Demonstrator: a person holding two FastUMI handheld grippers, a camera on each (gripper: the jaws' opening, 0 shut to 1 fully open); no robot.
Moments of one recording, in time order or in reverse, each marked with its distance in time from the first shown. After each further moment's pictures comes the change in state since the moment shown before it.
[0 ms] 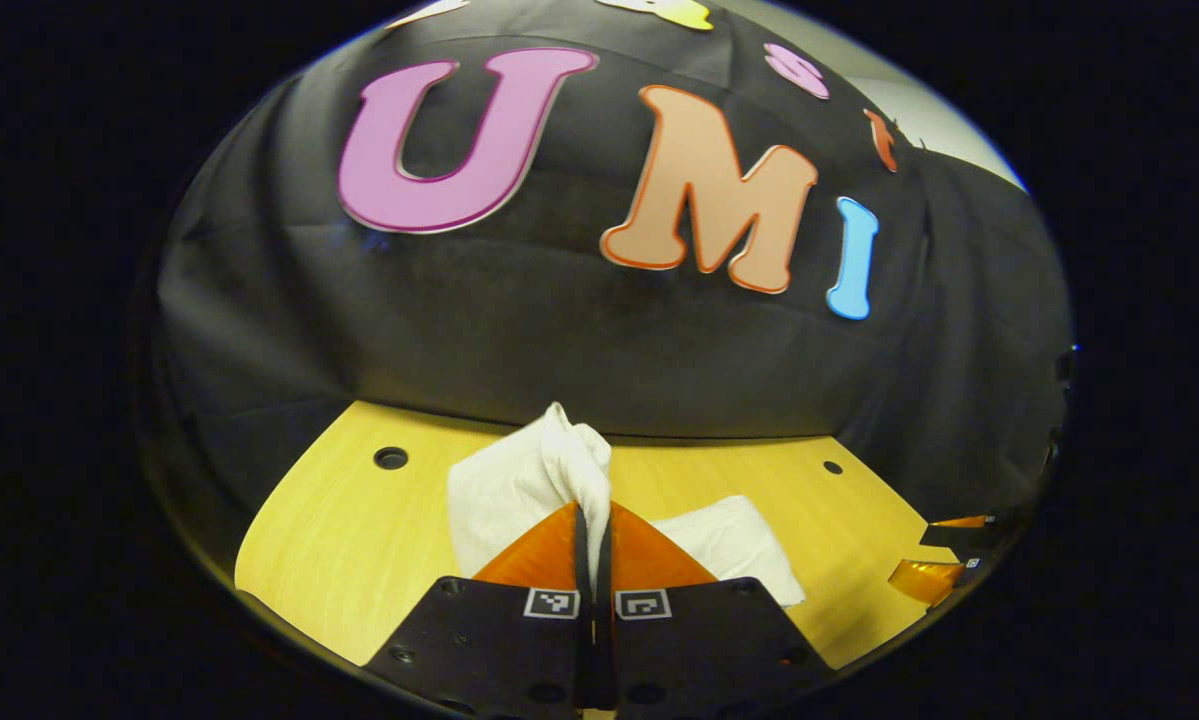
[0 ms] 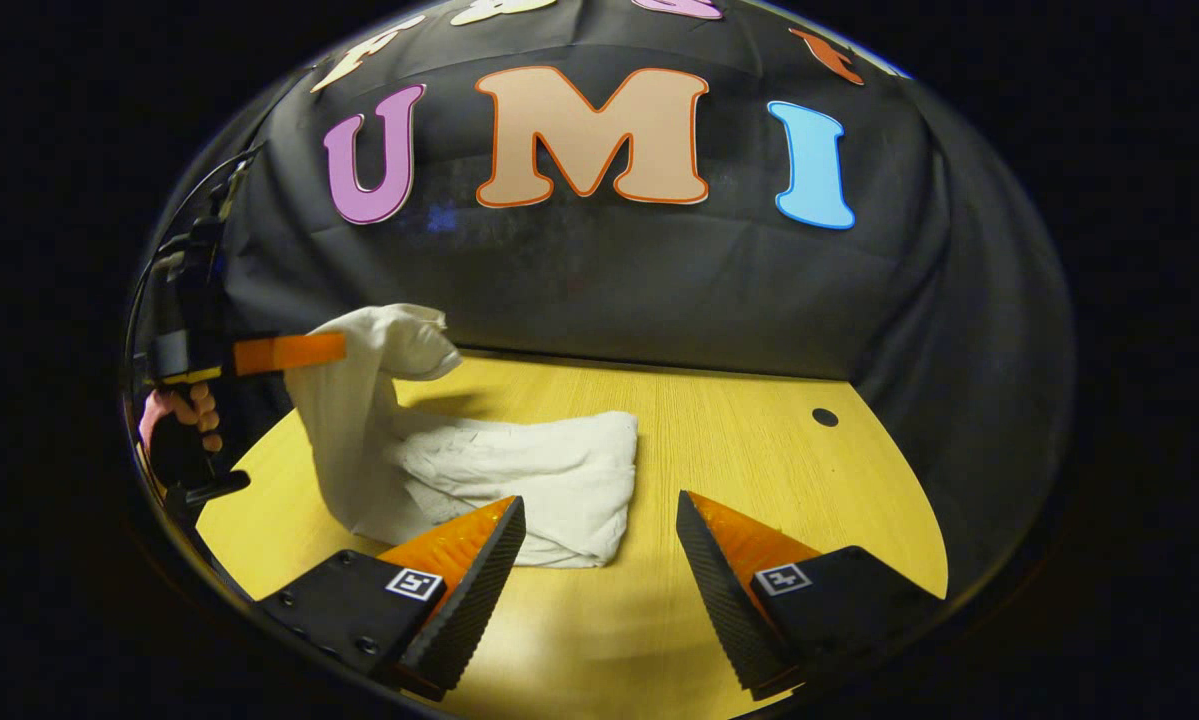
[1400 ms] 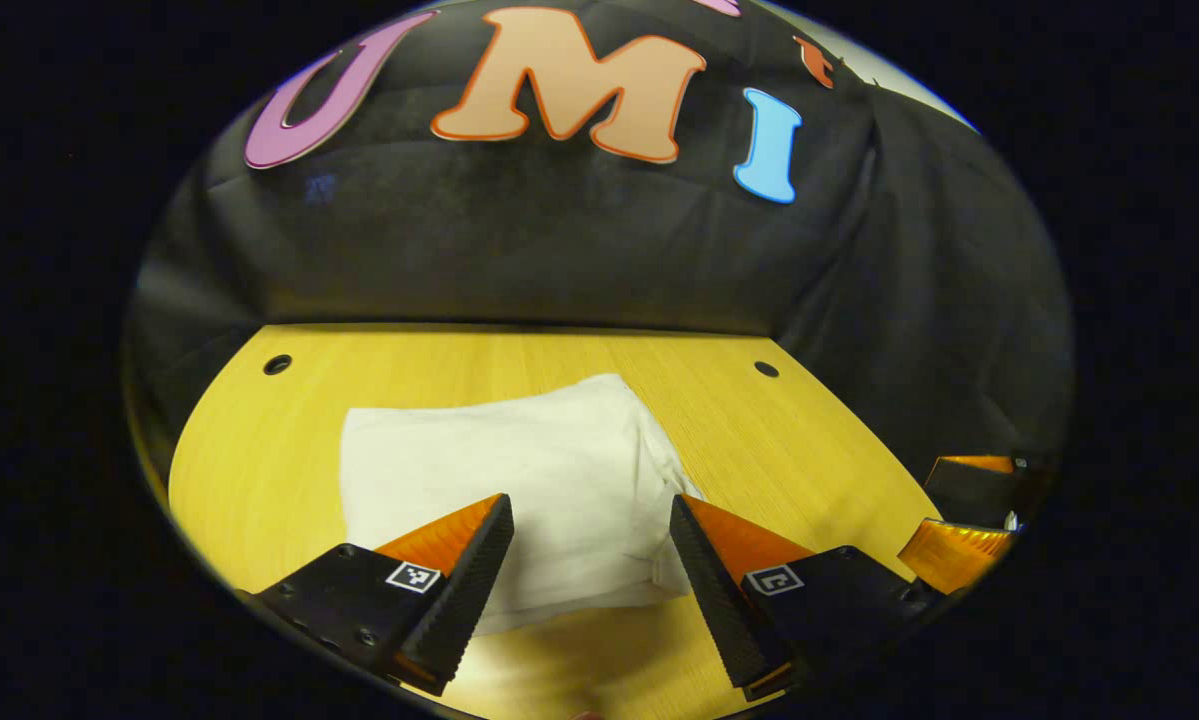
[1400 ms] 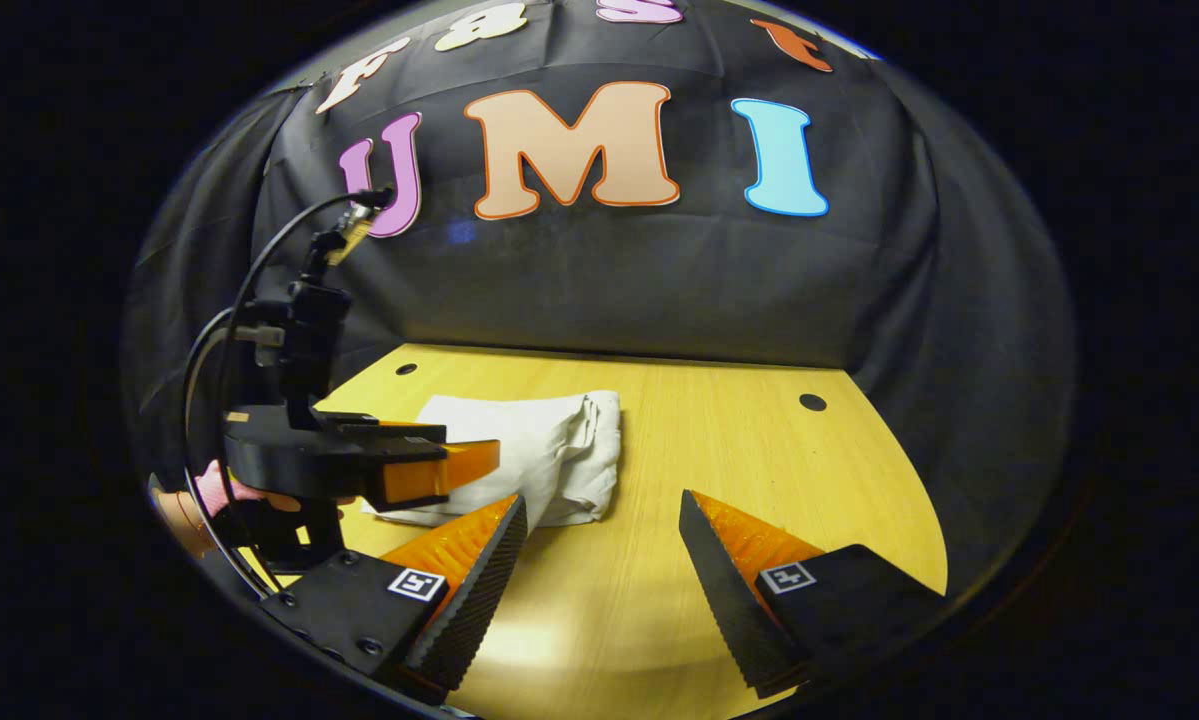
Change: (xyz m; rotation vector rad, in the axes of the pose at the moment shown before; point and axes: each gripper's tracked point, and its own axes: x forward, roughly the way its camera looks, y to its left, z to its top) left arm -0.011 -0.127 -0.109 0.012 0.227 -0.061; right arm -0.037 -0.038 -0.022 0.038 -0.054 0.090
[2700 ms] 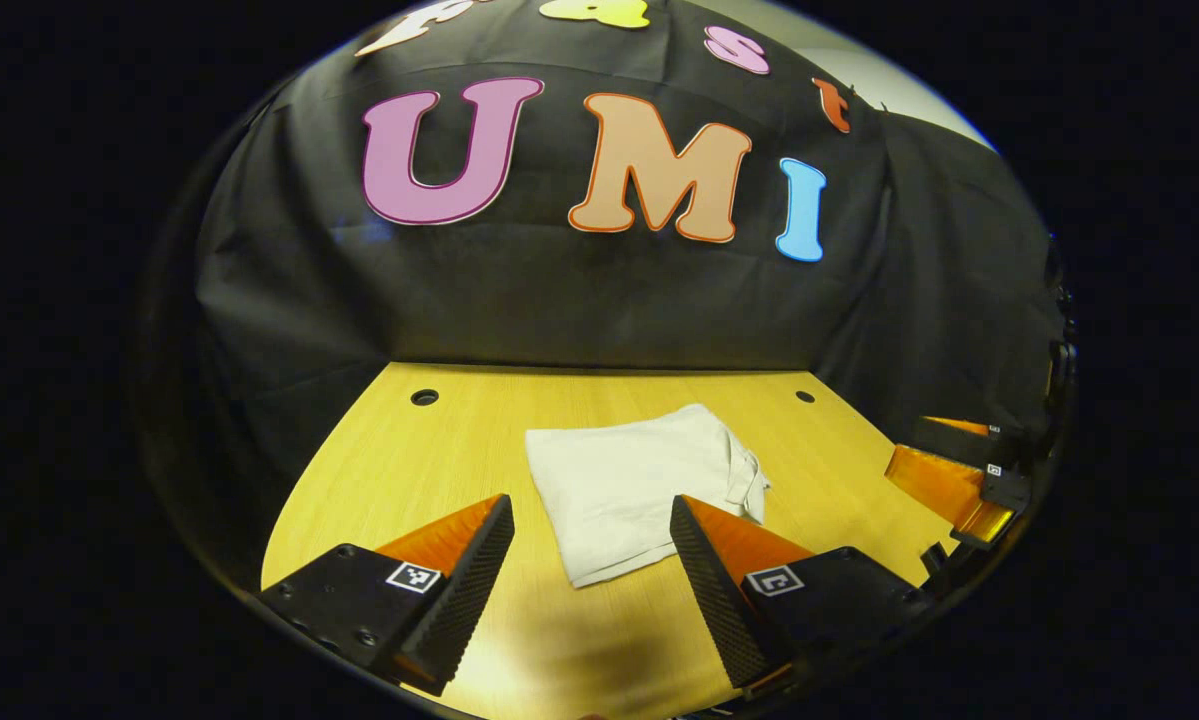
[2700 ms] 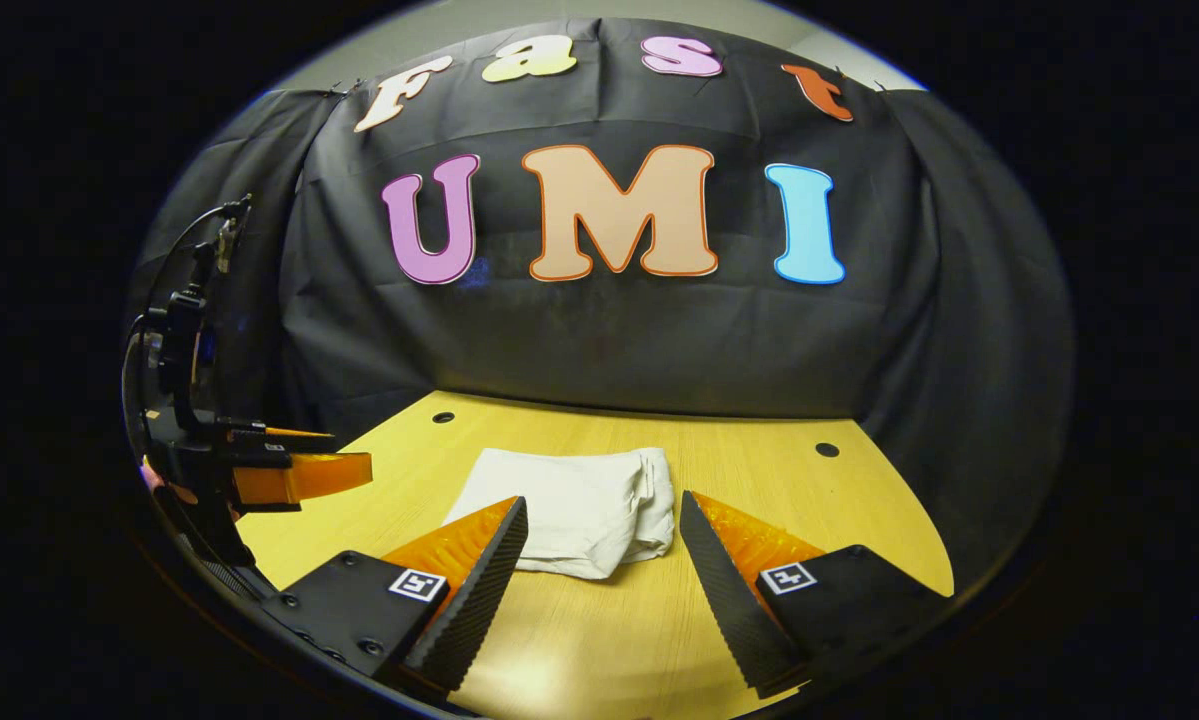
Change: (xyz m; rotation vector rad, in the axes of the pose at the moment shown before) left arm -0.157 0.093 0.018 0.051 -0.105 0.115; right arm -0.049 0.075 0.042 -0.024 -0.142 -0.015
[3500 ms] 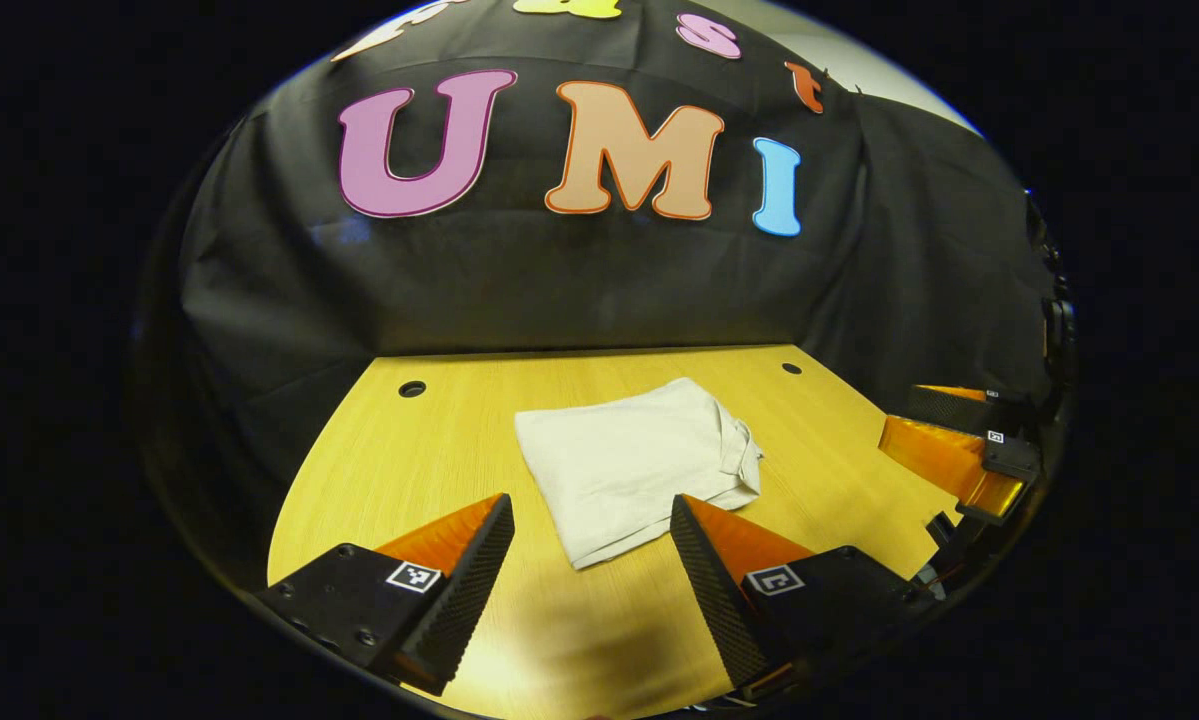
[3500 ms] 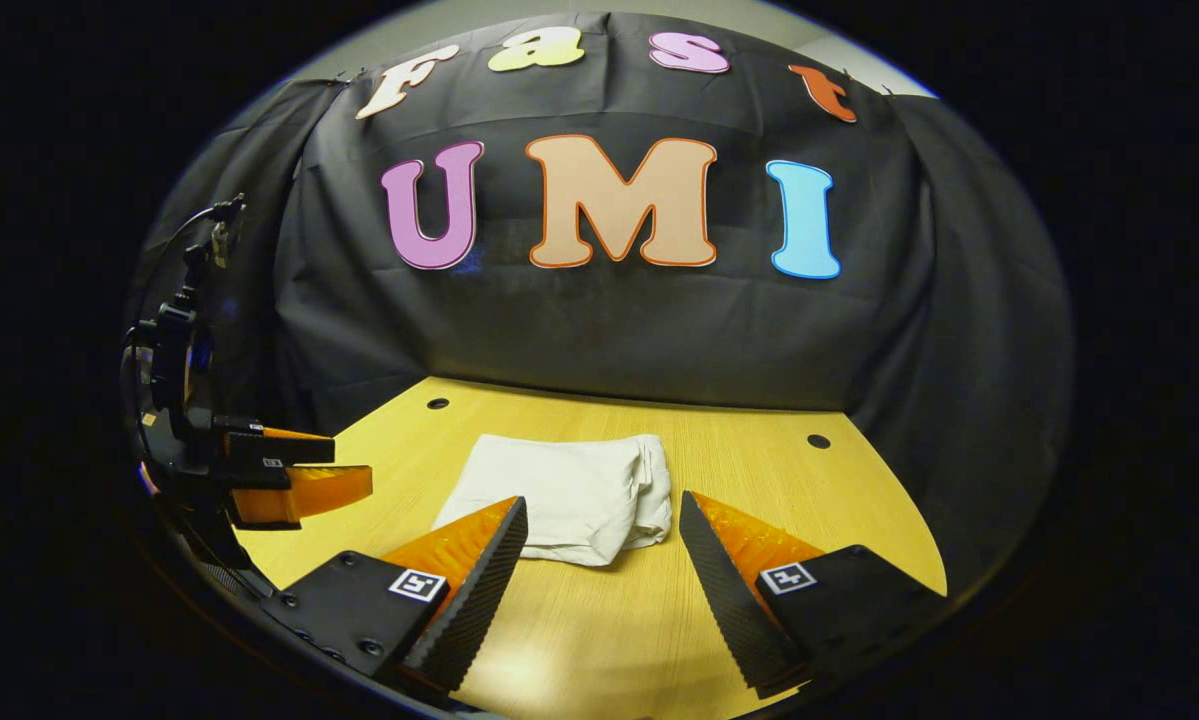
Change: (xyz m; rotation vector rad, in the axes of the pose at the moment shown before) left arm -0.005 -0.006 -0.023 0.040 0.041 -0.047; right arm -0.006 0.011 -0.007 -0.028 0.043 -0.022
